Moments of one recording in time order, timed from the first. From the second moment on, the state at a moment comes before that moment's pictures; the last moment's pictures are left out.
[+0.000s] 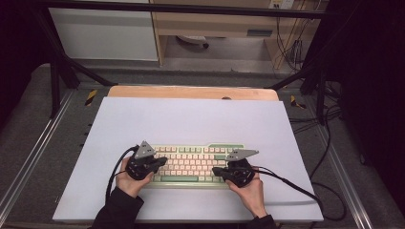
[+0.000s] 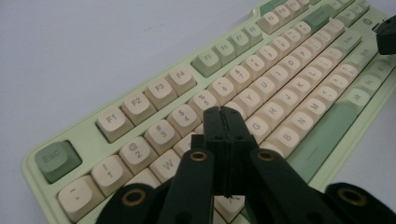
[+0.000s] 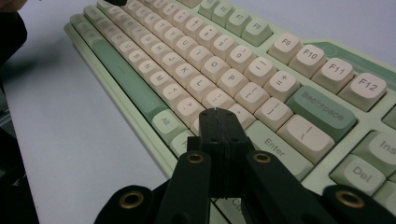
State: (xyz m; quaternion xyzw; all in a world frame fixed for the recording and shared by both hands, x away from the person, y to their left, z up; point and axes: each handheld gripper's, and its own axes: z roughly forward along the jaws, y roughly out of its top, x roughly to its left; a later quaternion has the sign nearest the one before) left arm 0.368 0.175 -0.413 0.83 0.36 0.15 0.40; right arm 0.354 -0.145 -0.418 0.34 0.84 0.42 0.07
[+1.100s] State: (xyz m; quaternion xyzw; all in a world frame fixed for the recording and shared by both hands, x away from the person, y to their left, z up) left arm 0.380 0.164 -0.430 0.84 0.36 0.15 0.39; right arm 0.351 -0.150 -0.419 0.34 0.84 0.42 0.07
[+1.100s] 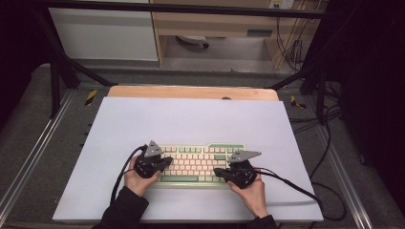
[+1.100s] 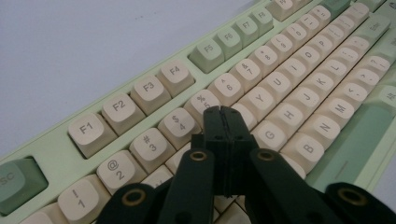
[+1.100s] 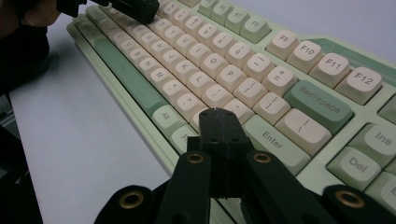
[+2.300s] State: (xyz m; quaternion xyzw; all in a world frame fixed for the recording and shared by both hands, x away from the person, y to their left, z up) left arm 0.350 0.216 -0.415 0.82 0.36 0.16 0.41; right arm 0.358 -0.138 -0.411 0.36 0.82 0.44 0.07
